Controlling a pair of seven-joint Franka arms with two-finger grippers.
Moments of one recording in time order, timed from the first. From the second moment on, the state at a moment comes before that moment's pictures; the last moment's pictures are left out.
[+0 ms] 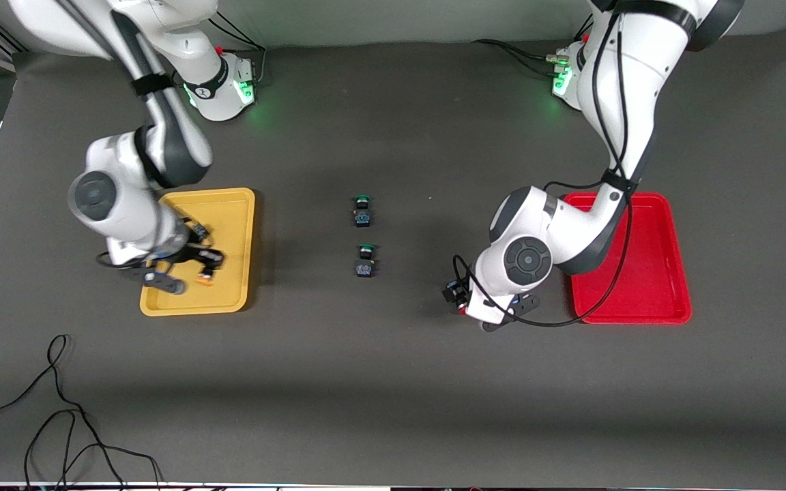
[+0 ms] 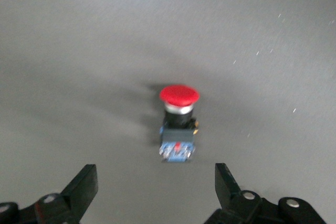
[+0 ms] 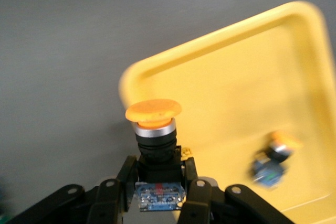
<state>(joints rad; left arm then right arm) -0.33 0.72 -0.21 -1.49 -0.06 2.14 -0.96 0.21 0.20 -0.08 -2.14 0.04 2.29 0.44</state>
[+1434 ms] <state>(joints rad) -0.37 0.70 -0.21 -1.43 0.03 1.97 -0.96 0.19 -0.04 -0.11 -2.14 0.12 2.11 0.28</state>
